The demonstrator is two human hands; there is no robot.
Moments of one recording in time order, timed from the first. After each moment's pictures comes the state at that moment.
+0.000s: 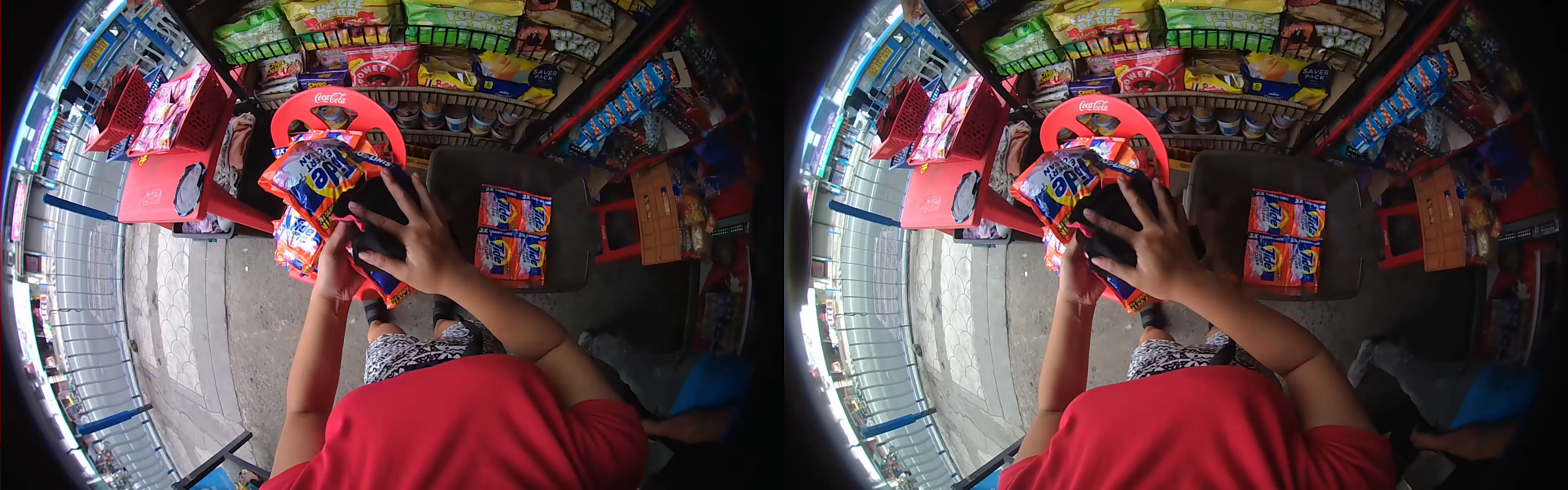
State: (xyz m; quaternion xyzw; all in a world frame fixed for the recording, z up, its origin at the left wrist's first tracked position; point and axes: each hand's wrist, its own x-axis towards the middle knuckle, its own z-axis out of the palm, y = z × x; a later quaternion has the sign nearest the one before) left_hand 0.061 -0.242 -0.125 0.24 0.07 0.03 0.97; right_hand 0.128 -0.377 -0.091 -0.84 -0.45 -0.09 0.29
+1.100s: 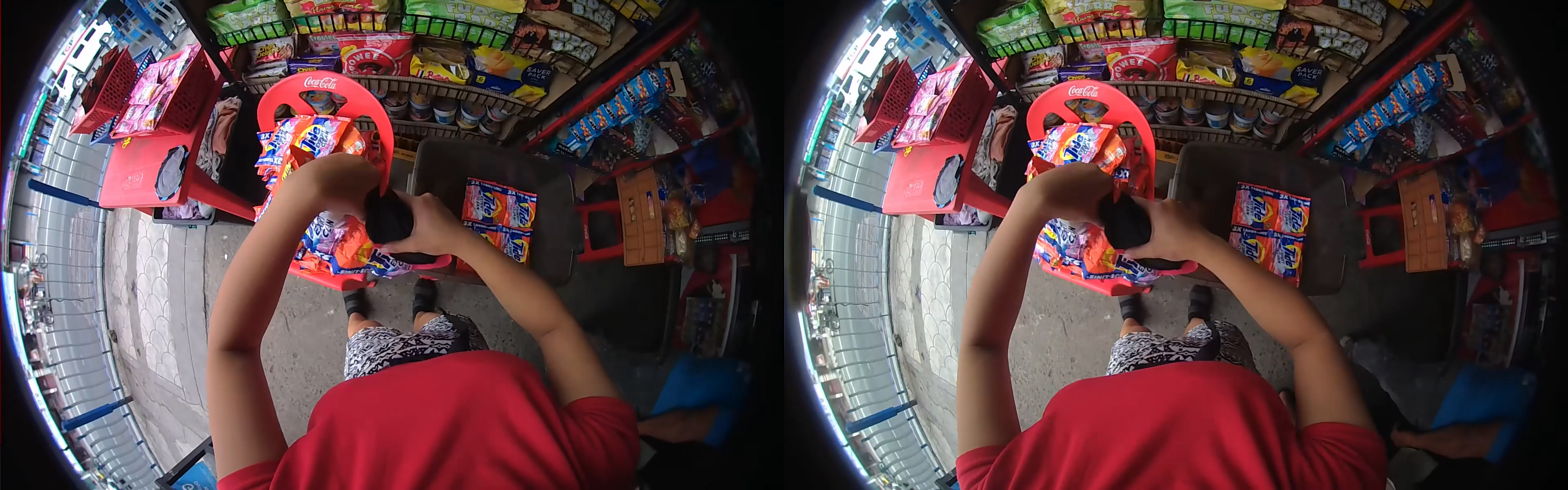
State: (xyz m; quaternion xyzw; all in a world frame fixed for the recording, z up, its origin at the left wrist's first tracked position) left_hand 0.153 -0.223 -0.037 0.91 -0.21 -0.35 -0.01; right_hand 0.169 -0.396 -0.127 -0.81 -0.44 0.18 0.35
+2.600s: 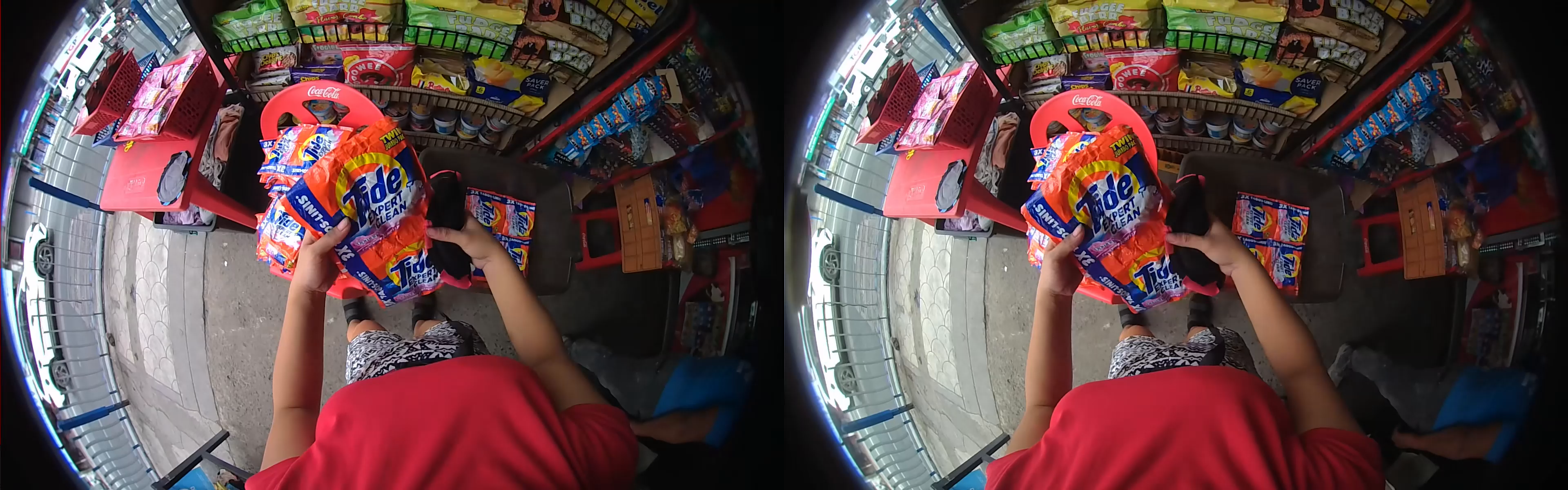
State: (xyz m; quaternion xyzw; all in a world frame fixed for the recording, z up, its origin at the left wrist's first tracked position) left_hand 0.053 -0.236 -0.114 0.40 0.17 0.07 0.90; right_hand 0.169 -0.444 -0.136 -0.59 -0.11 0.41 0.69
